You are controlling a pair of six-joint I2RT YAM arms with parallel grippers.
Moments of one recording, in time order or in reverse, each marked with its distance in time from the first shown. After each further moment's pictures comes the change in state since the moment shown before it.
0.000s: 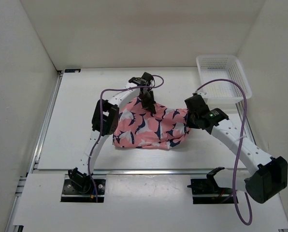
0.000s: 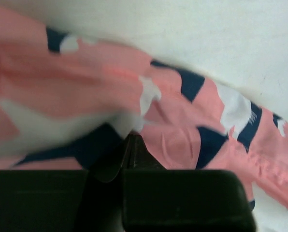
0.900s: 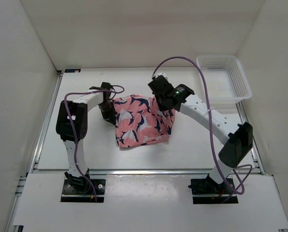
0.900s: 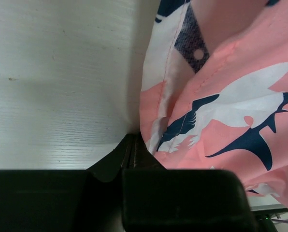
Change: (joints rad) left arm 0.334 -0.521 -0.856 0.105 -0.202 0.140; right arm 0.234 0.444 0.576 -0.122 0.093 -0.248
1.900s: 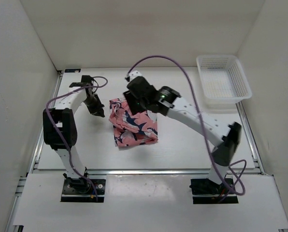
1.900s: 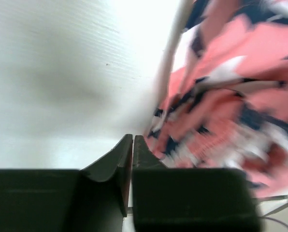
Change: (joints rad) left arm 0.159 -0.151 -0.009 -0.042 0.045 0.035; right arm 0.235 0.201 0.349 -0.004 -0.138 0.023
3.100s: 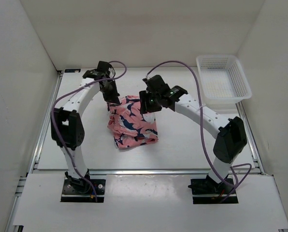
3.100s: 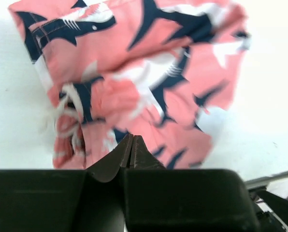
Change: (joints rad) left arm -0.195 0.083 0.327 -0.075 0.009 0.031; right arm -0.241 -0.057 -0.353 0.226 -0.359 0.130
